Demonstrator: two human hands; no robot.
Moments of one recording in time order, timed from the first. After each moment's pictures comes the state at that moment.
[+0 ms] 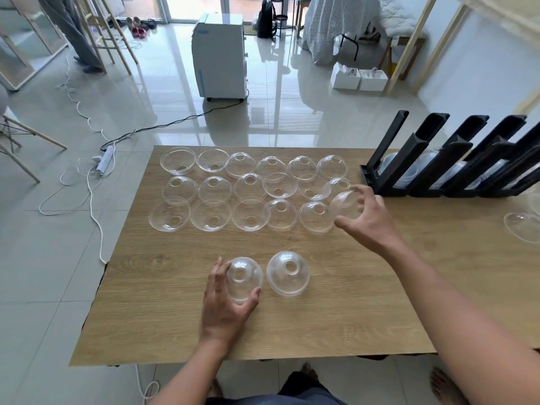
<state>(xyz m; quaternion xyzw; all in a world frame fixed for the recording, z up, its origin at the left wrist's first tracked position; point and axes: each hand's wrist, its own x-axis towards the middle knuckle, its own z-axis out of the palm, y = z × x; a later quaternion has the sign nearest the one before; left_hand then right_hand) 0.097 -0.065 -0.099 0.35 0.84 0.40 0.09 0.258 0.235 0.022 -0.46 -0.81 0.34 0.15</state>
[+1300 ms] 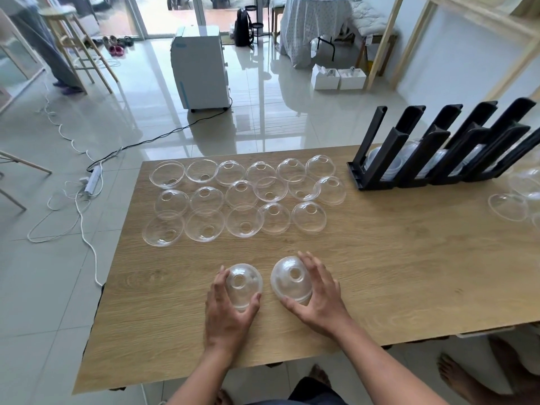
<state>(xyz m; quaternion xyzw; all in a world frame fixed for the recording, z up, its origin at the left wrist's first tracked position) 0.096 -0.066 -0.102 0.35 0.84 0.40 0.10 0.268 0.084 -0.085 -0.39 -0.85 0.33 0.14</state>
